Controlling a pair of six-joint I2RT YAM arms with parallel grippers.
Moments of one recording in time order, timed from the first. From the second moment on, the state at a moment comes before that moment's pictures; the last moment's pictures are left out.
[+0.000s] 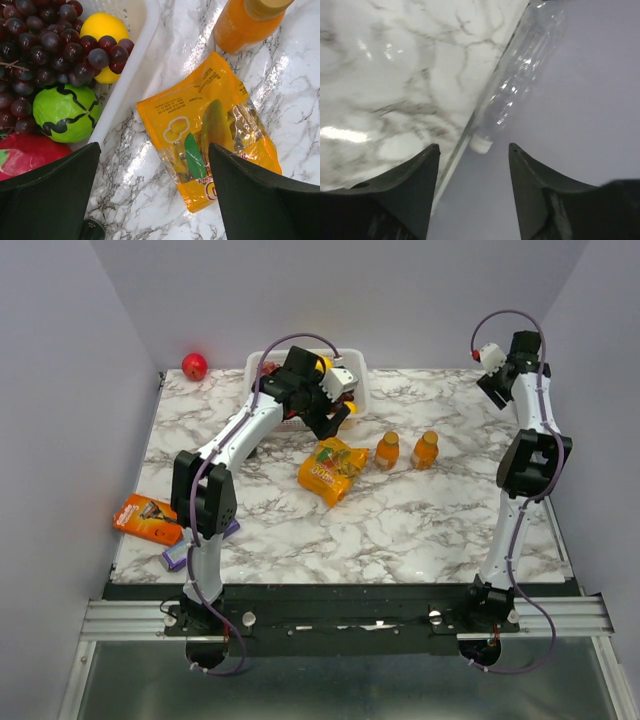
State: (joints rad) left arm -0.46 2.01 1.90 -0.71 0.36 0.44; right arm -0.22 2.32 2.22 -0.74 0.06 -0.96
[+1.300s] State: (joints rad) left arm -0.48 1.89 1.73 -0.69 0.38 0.43; right arm -0.36 2.40 2.03 -0.55 0.07 -0.52
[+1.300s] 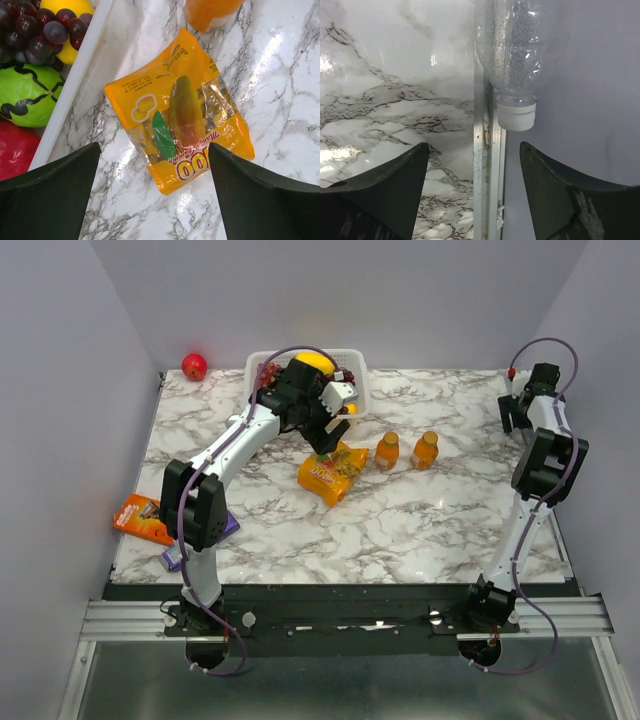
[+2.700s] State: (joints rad) left arm -0.51 1.97 1.87 -0.72 0.35 0.44; right arm -0.36 2.62 2.38 -0.68 0.21 -0.84
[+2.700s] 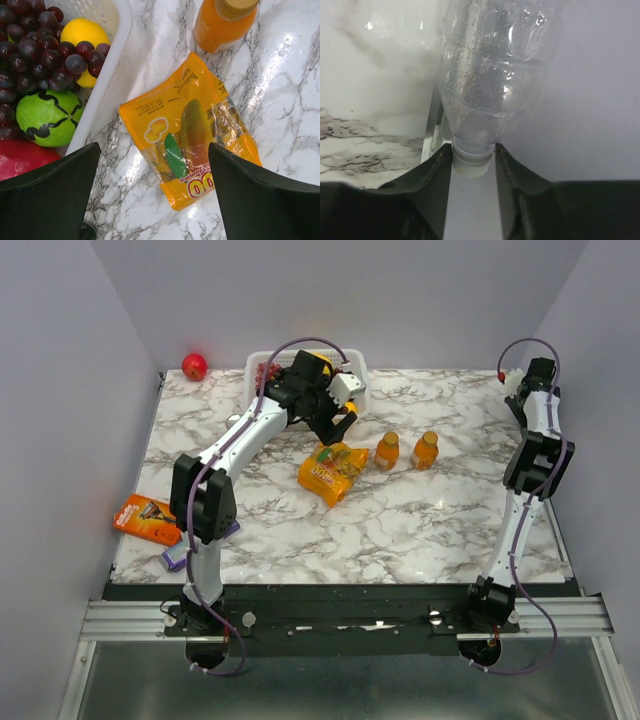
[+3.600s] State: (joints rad) left arm -0.51 1.98 1.87 -0.73 0.35 0.44; right arm -0.31 2.50 2.30 -0.56 0.12 -0.76
